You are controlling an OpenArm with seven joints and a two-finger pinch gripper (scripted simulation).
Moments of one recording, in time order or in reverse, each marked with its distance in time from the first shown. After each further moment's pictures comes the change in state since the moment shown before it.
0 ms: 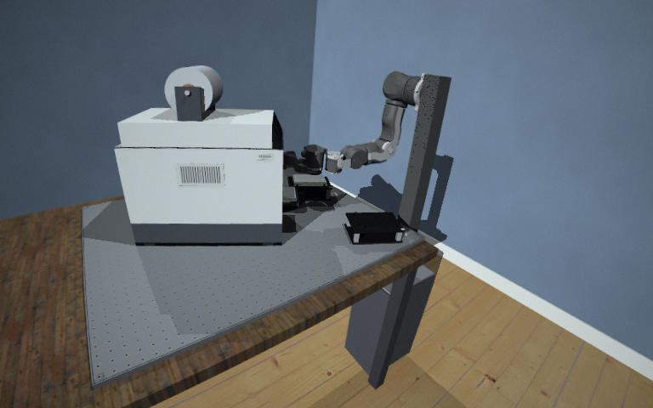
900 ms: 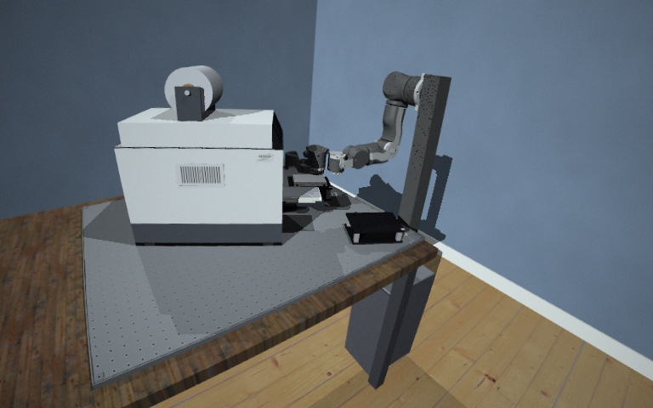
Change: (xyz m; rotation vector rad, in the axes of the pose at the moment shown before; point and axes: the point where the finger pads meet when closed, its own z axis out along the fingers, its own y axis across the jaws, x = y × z) arm 0.000 0.000 -0.007 0.004 -0.004 0.003
